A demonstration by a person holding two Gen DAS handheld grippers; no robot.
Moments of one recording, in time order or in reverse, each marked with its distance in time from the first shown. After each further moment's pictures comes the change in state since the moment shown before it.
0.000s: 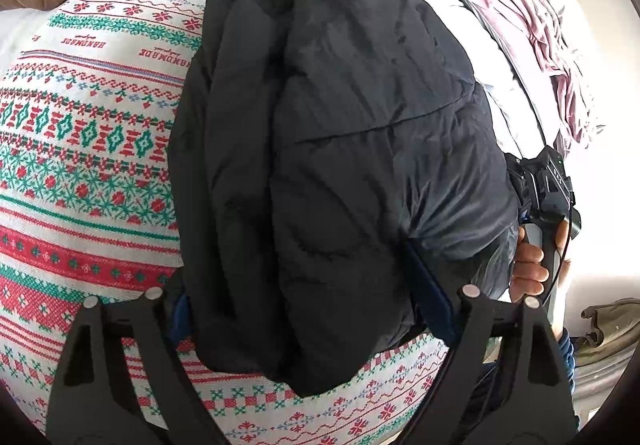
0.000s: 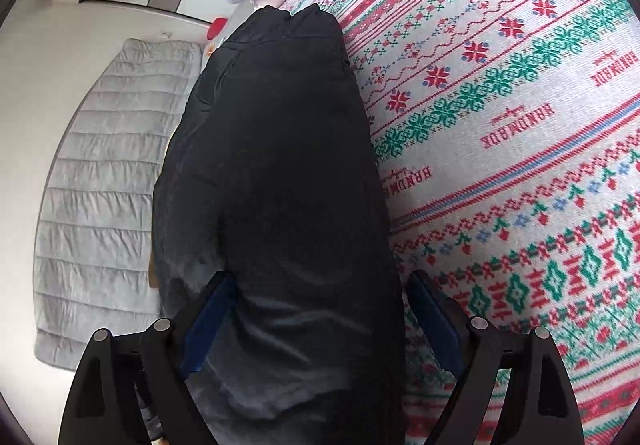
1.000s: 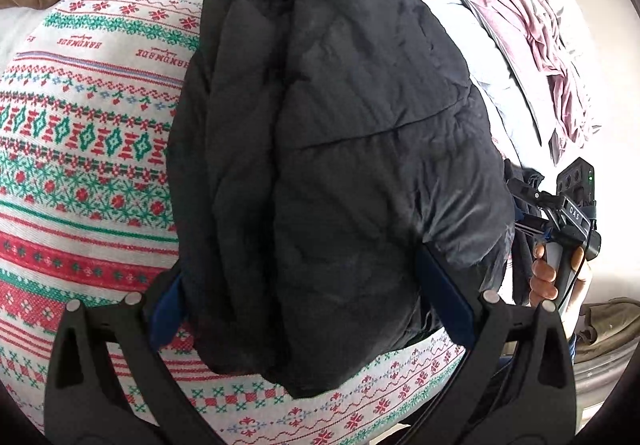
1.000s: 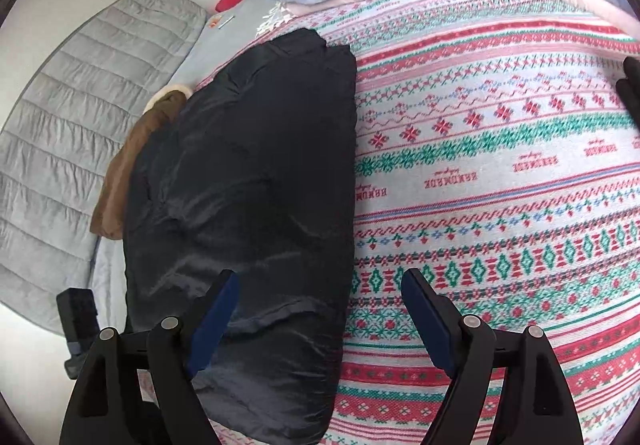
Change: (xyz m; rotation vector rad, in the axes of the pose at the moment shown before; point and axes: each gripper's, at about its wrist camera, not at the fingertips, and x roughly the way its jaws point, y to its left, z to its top) left arm -0.003 0.010 0.003 -0.007 0.029 -0.022; right arm -0.062 0.029 -0.029 -0.277 -0.024 -0.271
